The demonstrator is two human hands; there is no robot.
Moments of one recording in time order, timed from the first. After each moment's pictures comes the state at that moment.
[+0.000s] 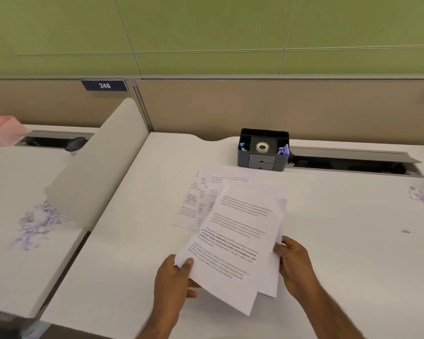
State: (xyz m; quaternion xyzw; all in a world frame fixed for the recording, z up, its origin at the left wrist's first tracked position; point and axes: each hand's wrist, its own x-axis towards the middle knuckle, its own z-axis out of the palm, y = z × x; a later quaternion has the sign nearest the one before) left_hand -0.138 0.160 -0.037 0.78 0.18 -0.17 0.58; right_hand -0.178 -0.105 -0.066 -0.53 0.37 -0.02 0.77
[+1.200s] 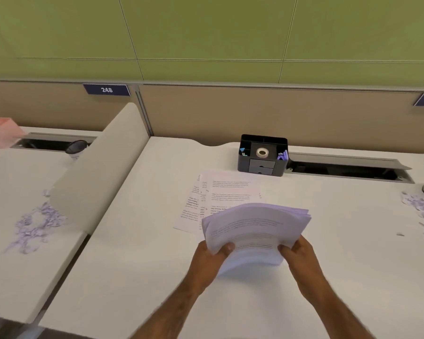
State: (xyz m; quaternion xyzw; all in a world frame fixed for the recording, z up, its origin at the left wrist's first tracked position) left_hand -0.104 0.110 -0.047 0.71 -0.06 -0.21 0.67; right_hand -0.191 -0.103 -0.037 -0.70 0.26 -0.08 0.65
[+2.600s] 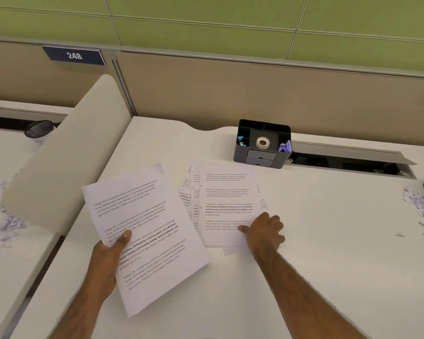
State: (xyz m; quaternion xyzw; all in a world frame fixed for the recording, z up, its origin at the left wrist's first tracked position) left_hand -0.002 0.263 -0.066 0.63 0.19 -0.14 0.74; right_hand -0.043 -0.083 -0.125 -0.88 0.44 0.11 0.11
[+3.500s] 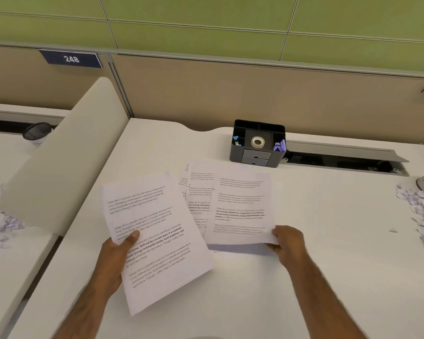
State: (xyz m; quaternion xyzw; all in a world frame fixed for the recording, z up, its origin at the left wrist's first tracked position) left_hand -0.005 0.248 -0.073 0.64 0.18 -0.19 0.72; right_hand -0.099 -0.138 -0.096 -0.44 0.54 -0.09 0.72
